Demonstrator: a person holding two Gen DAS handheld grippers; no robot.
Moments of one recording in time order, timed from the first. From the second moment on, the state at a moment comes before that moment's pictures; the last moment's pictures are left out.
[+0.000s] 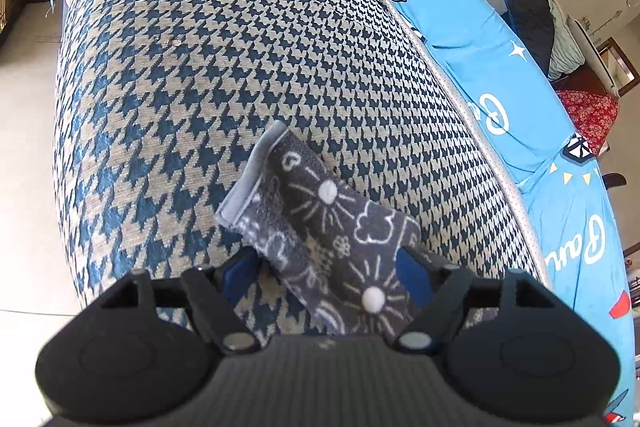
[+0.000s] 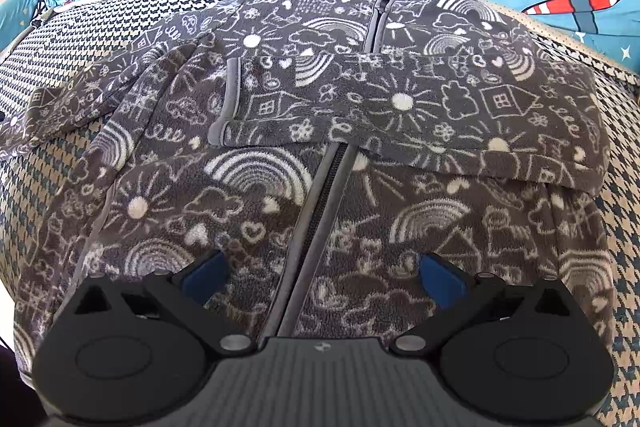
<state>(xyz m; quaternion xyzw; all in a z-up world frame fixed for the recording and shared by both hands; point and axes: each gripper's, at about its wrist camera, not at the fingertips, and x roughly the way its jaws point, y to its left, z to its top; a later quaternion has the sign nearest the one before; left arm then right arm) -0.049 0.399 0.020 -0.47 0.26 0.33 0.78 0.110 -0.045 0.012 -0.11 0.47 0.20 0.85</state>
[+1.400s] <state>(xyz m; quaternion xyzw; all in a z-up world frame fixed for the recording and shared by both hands) 0.077 0.238 0.062 -0.44 0.24 0.00 0.87 0.116 -0.051 0.016 -0.09 0.47 0.20 0.85</state>
